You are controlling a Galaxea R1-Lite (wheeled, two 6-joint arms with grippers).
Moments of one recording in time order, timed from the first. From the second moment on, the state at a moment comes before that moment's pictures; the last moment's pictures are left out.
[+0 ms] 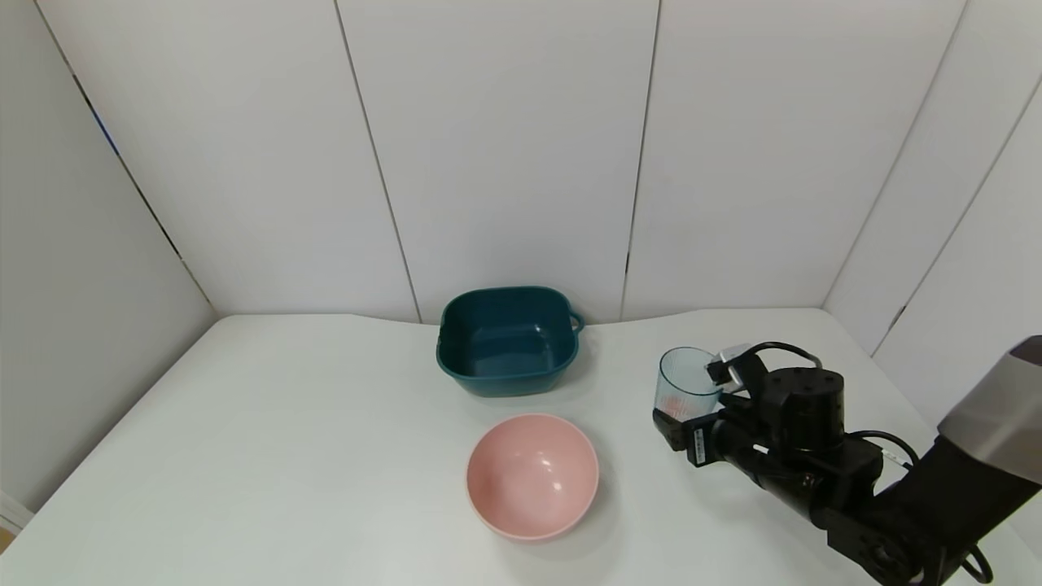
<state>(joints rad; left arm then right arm) 0.00 0.00 0.00 0.00 -0.03 0.04 0.43 2.12 -0.63 -1.13 -0.14 0.03</state>
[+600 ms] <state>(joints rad) 0.00 0.00 0.00 0.00 -0.03 0.04 0.42 2.19 -0.65 -1.27 -0.14 0.03</state>
